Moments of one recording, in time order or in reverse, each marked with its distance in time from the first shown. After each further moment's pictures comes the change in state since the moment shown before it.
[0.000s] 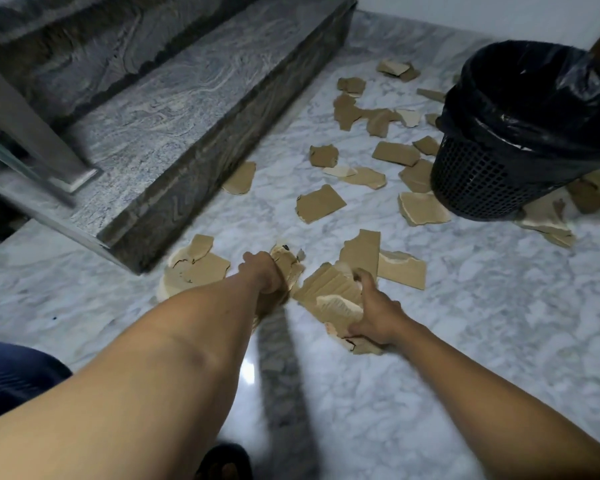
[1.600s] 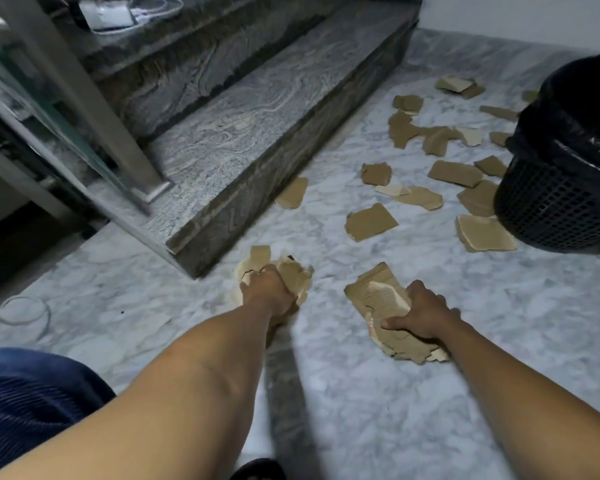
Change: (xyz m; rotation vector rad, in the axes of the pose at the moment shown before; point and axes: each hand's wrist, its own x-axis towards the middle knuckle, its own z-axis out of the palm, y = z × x) left_hand 0.003 -0.076 -0.001 -0.105 0.240 -0.103; right_hand 0.054 -0.004 -0.022 -0.121 0.022 0.138
